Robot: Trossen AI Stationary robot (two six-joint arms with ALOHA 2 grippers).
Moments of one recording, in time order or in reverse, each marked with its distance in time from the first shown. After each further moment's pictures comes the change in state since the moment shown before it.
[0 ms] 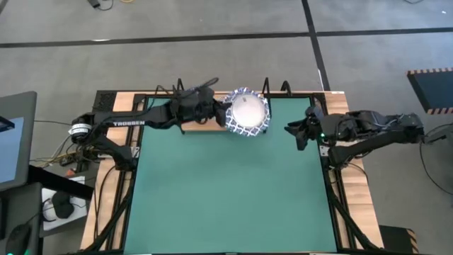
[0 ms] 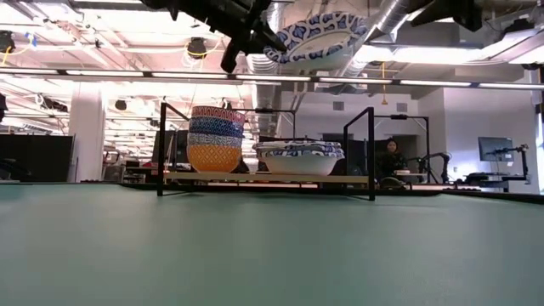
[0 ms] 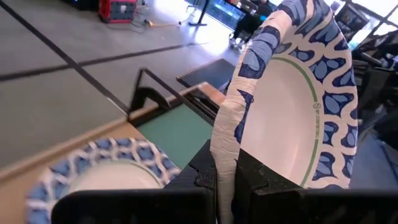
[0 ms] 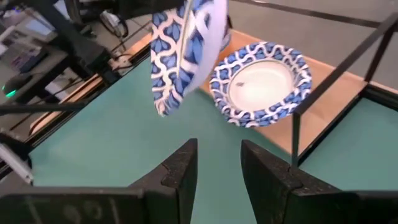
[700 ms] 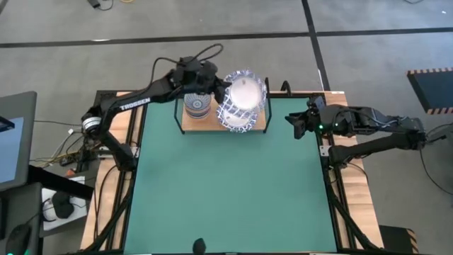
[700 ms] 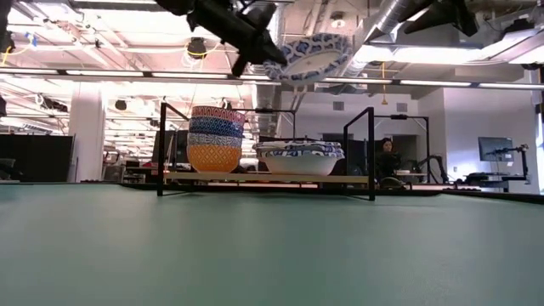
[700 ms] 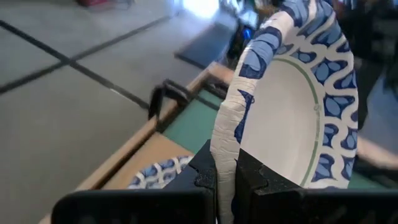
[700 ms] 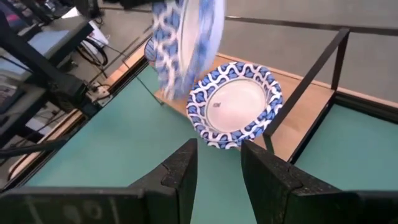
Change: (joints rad) left arm 0.257 0.147 0.297 -0.271 0.340 0.234; right arm -0.146 0.000 0.000 0.041 -0.008 0.005
